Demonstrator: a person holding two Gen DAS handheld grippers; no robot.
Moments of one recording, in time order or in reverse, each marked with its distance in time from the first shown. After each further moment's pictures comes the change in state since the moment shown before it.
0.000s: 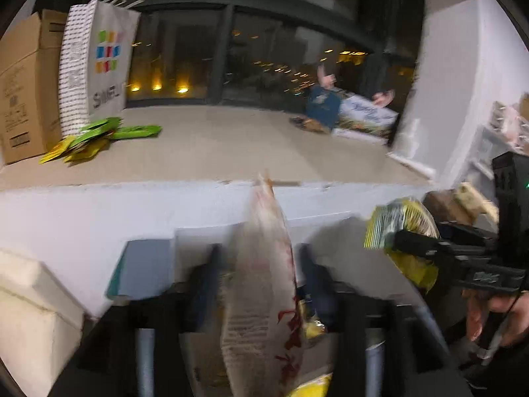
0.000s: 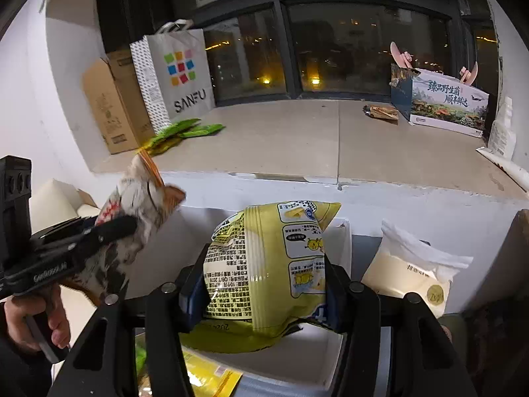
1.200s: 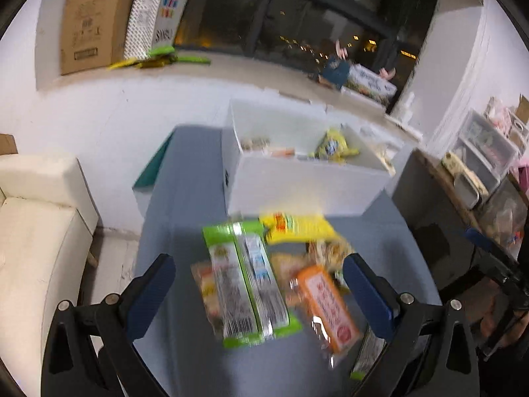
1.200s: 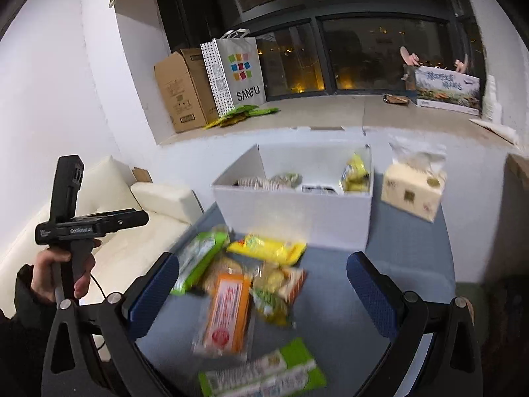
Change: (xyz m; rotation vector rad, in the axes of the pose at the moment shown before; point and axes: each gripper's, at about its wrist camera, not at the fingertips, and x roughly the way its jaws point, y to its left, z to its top) left arm -0.162 0.013 -0.192 -0.126 0.126 -0.002; right arm -0.177 0.050 -0.196 -0.049 -0.082 0.127
